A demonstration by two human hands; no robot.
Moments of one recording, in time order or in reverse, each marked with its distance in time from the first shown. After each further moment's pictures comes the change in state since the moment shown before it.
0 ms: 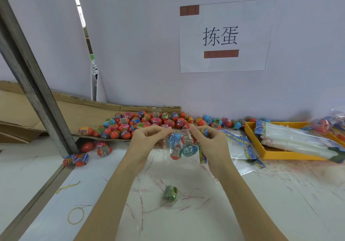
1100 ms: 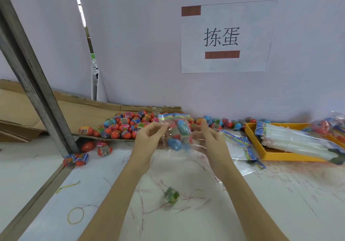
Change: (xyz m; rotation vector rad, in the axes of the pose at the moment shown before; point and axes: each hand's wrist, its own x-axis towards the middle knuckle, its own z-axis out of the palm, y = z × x) left_hand -0.002 -0.004 0.013 -0.046 0.096 0.062; right_hand -0.001 0.000 -0.005 0.061 -0.096 0.062
